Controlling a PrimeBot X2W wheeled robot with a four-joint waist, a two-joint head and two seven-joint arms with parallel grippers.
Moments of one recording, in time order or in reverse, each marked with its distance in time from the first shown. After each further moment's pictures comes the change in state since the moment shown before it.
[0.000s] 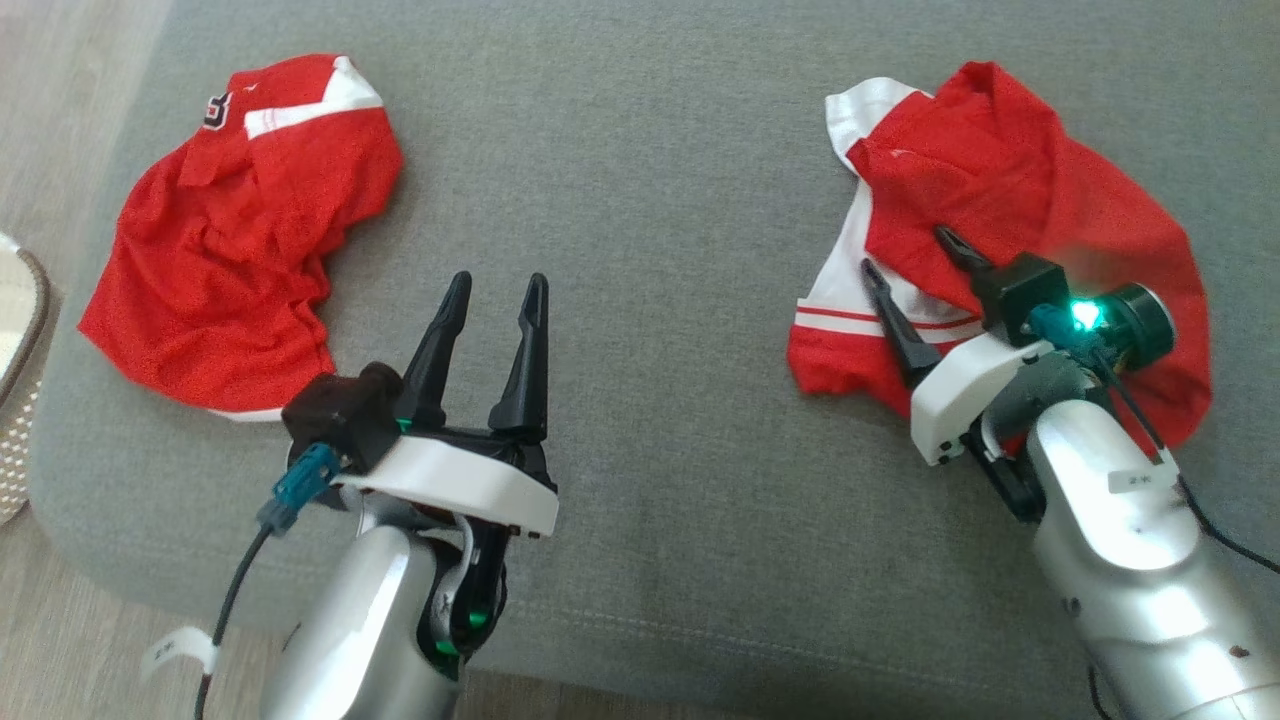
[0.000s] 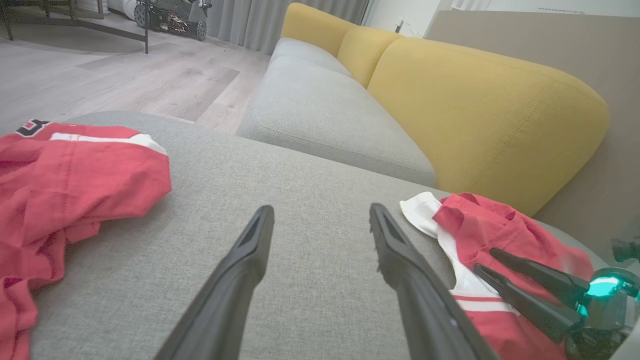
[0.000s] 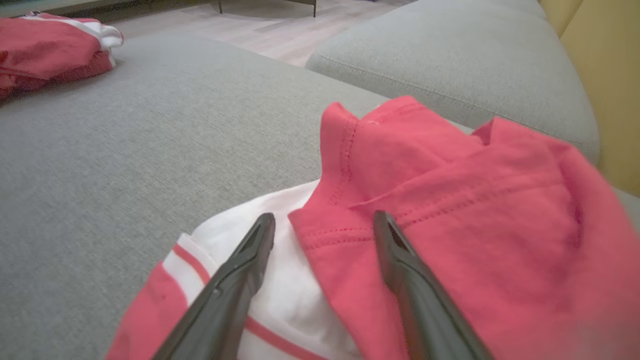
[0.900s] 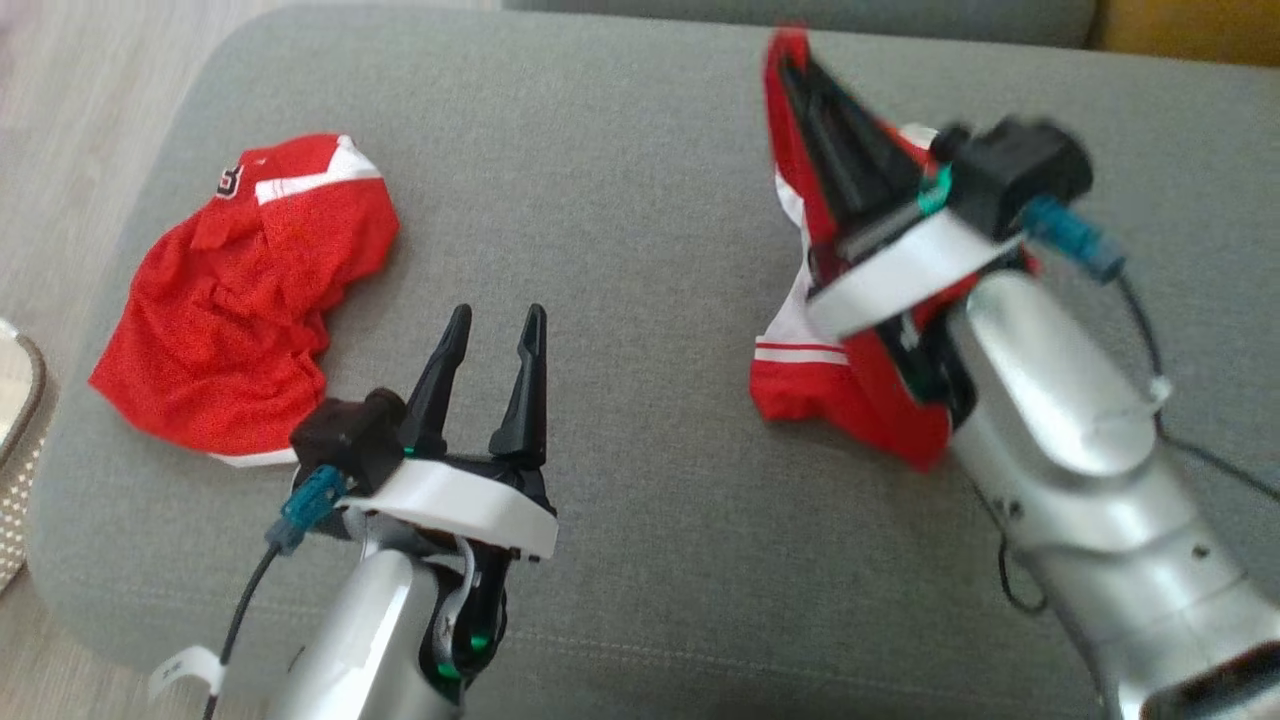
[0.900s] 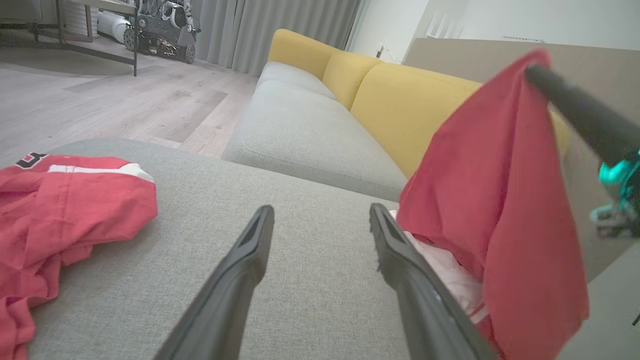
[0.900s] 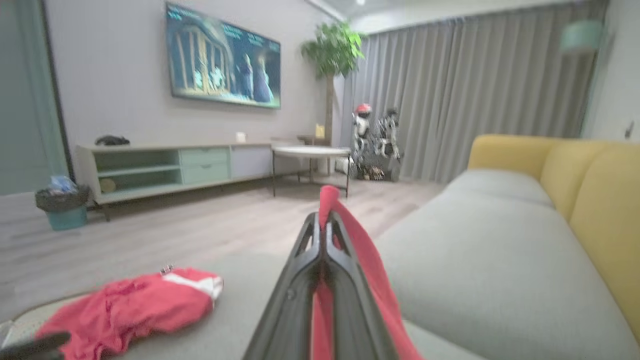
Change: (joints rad) left arm 0.035 0.000 -0.003 0.019 -0.007 0.011 0.000; right arm -0.199 0.070 0.138 -0.147 0.218 0.000 -0.166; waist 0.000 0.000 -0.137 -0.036
